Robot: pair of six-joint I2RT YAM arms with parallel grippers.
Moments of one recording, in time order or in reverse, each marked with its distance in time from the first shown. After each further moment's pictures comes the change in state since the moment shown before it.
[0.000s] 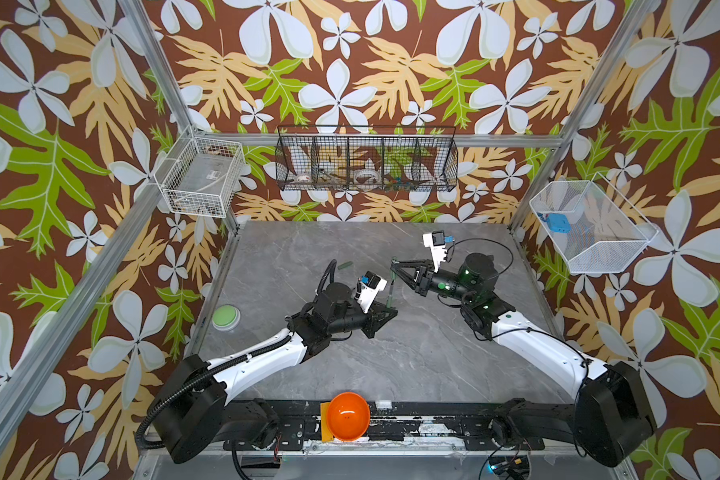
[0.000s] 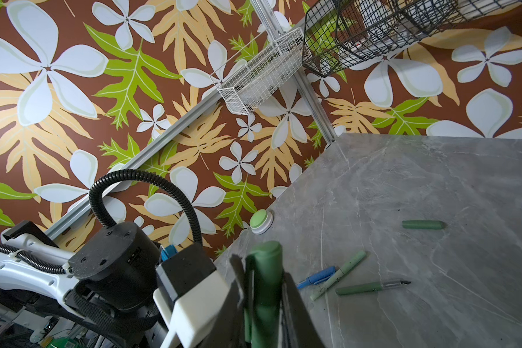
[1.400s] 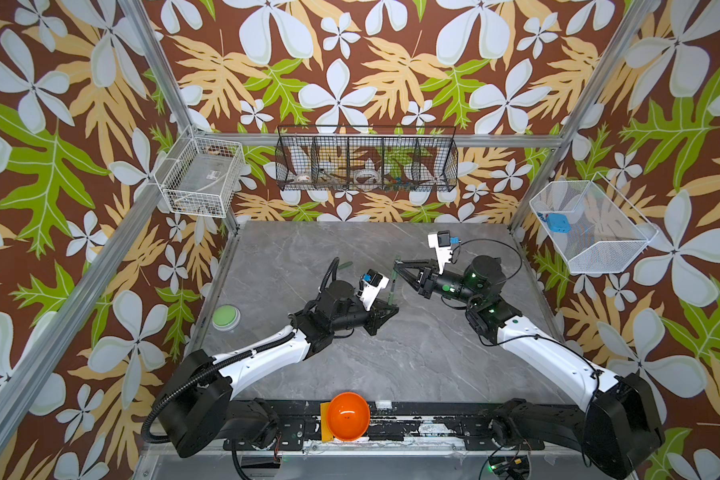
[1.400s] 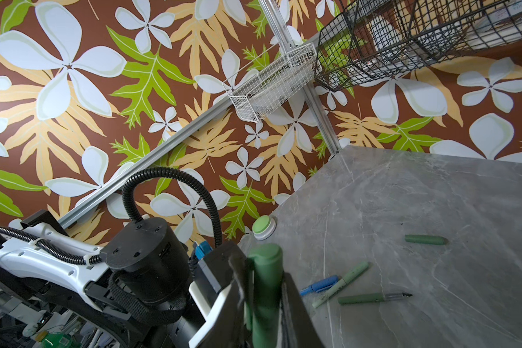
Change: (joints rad) left arm 0.000 0.039 0.024 0.006 -0.013 0.020; right arm 0.004 -0.063 -0.006 -0.007 0.007 -0.027
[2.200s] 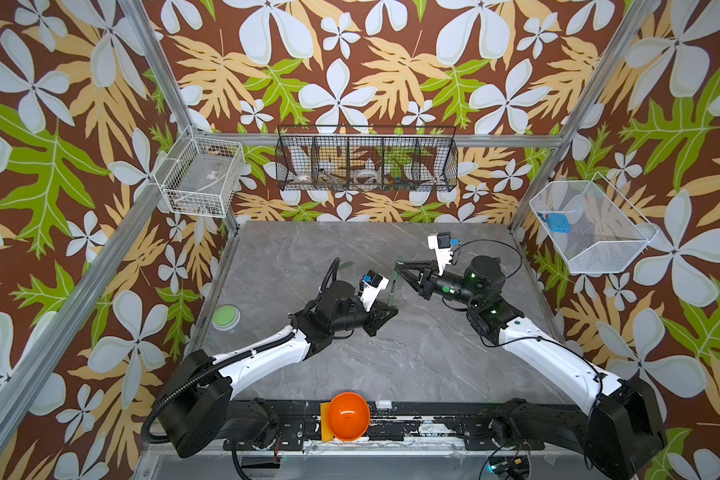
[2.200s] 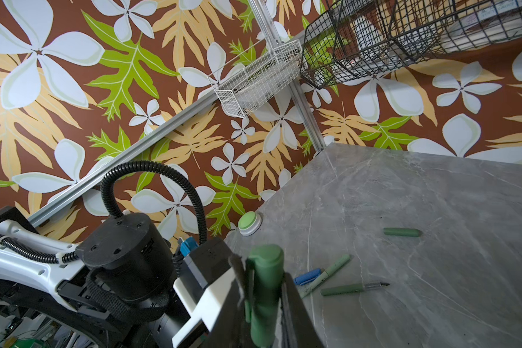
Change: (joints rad) left arm 0.000 -0.005 0.000 -0.019 0.000 -0.001; right arm 0.000 -0.024 0.003 -0.082 0.047 -0.073
